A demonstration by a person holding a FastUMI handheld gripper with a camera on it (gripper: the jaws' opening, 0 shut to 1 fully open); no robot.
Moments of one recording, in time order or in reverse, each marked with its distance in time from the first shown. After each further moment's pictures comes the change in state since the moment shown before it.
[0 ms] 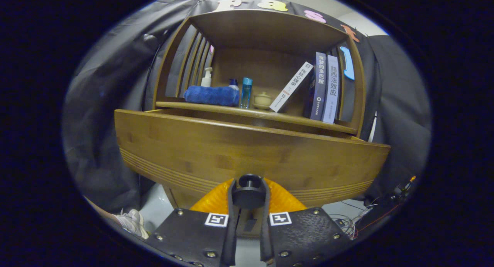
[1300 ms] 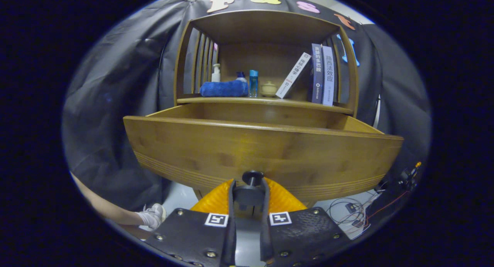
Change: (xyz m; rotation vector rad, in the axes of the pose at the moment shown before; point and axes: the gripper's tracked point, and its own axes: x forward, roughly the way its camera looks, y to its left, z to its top) arm -0.073 0.018 -0.021 0.099 0.125 0.081
